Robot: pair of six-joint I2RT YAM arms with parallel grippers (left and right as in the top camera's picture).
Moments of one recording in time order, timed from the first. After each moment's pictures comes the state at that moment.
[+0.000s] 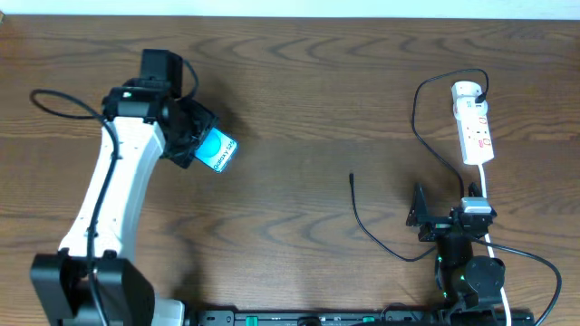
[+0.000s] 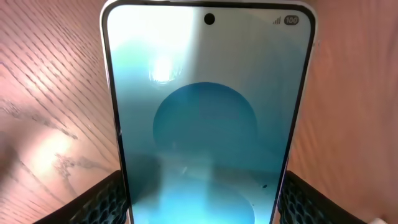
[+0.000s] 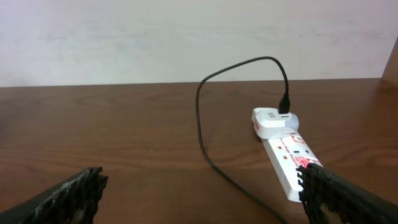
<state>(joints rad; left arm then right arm) -0.07 1.61 1.40 -1.08 0.11 -1.05 0.10 0.01 0.01 -0.06 0.09 0.05</state>
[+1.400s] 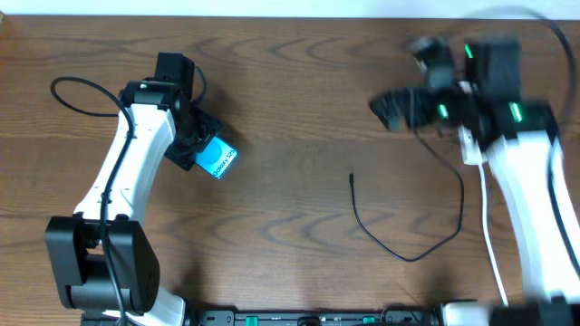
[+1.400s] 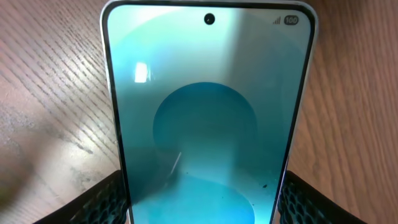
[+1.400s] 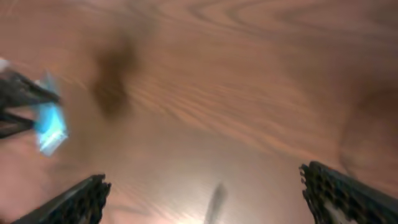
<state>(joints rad) -0.08 1.72 1.39 -1.08 0.07 -1.03 0.10 1.57 1.54 -0.87 -0.52 -0.01</state>
